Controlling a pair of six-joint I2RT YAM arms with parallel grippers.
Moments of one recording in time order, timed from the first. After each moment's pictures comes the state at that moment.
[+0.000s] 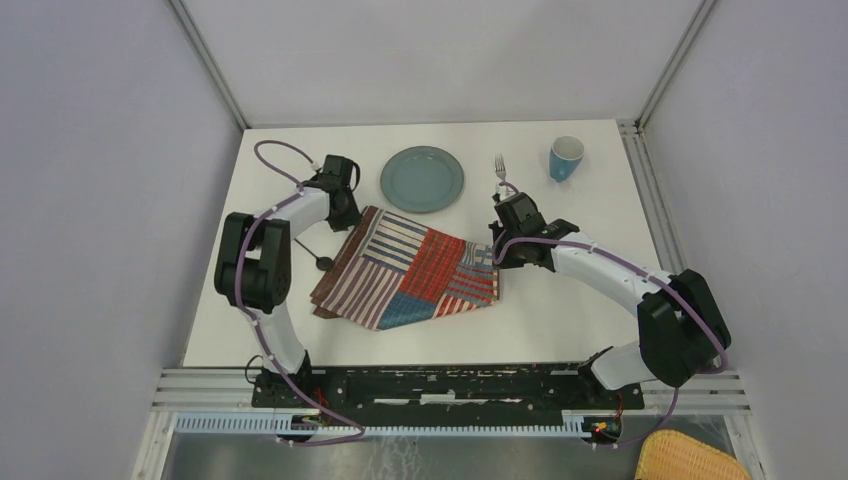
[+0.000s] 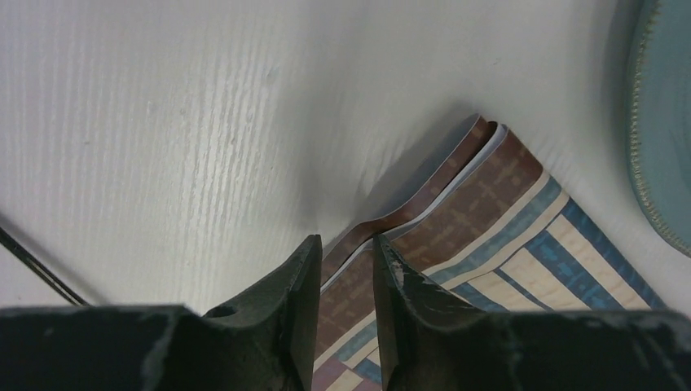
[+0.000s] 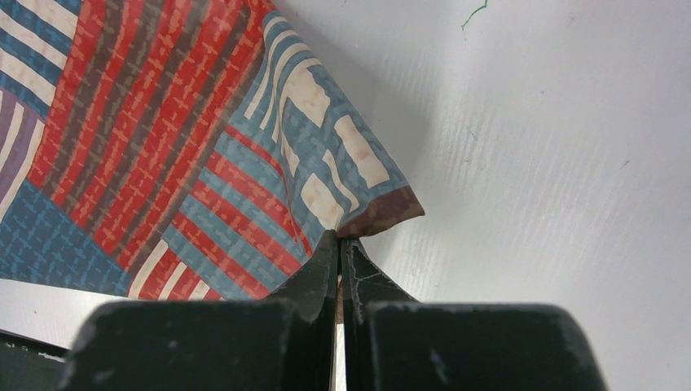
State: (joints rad) left arm -0.20 1.84 1.20 -0.43 -0.17 -0.51; right arm 0.57 1.44 0.92 -0.47 0.05 0.43
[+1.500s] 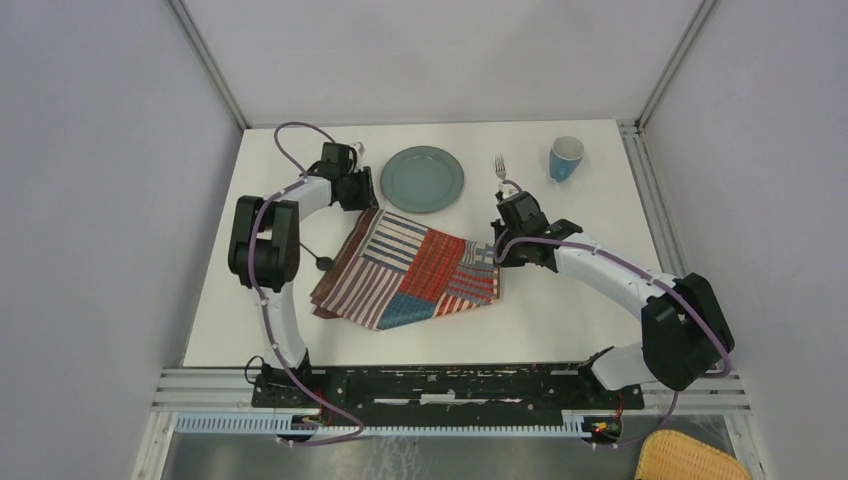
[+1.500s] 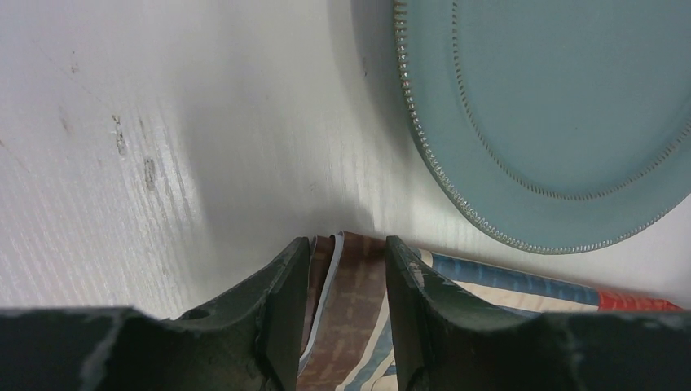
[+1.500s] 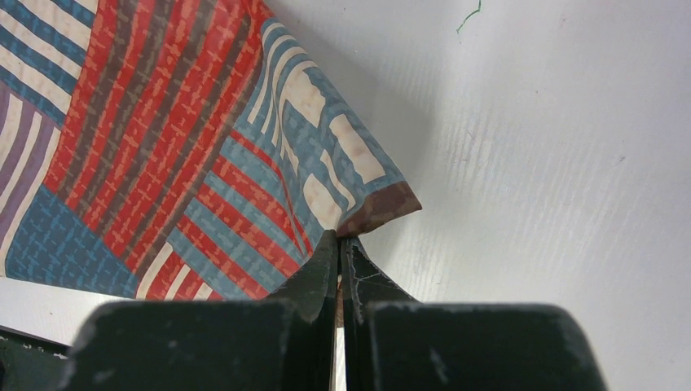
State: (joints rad) left arm -0.16 2.03 1.35 -0.25 0.21 -0.22; right arm 0.57 1.42 0.92 -0.47 0.06 0.45
